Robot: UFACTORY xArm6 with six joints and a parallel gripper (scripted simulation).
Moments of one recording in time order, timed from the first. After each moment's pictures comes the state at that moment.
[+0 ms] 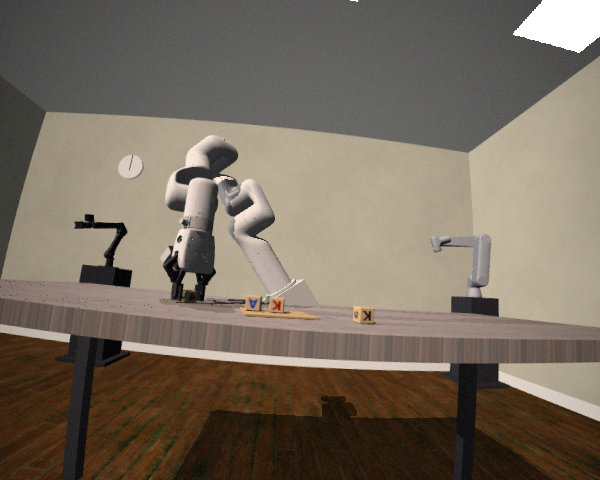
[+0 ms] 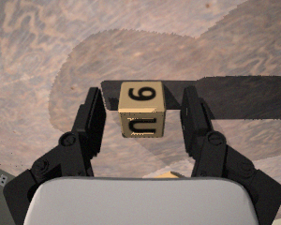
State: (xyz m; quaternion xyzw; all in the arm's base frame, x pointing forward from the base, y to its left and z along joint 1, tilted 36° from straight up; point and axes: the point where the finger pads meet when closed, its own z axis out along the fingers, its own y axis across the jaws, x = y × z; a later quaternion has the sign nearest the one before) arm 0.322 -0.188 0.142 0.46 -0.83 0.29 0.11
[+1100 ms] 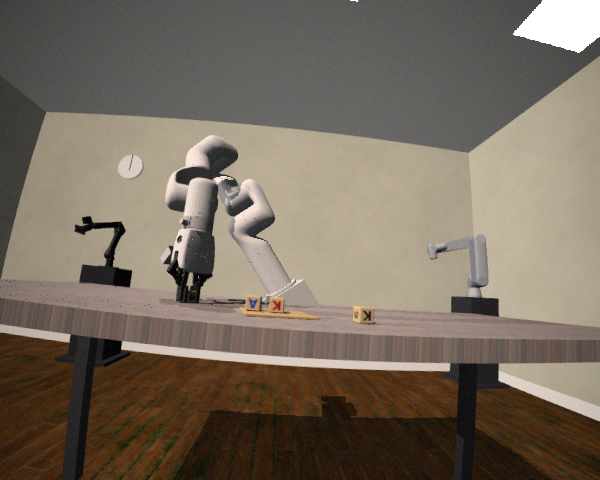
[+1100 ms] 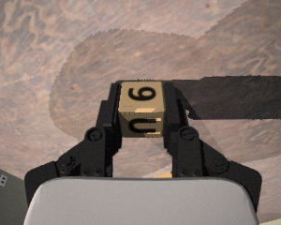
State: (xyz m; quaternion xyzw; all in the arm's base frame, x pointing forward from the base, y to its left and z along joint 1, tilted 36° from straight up) arm 0.322 -0.188 0.142 0.46 -0.83 0.29 0.11
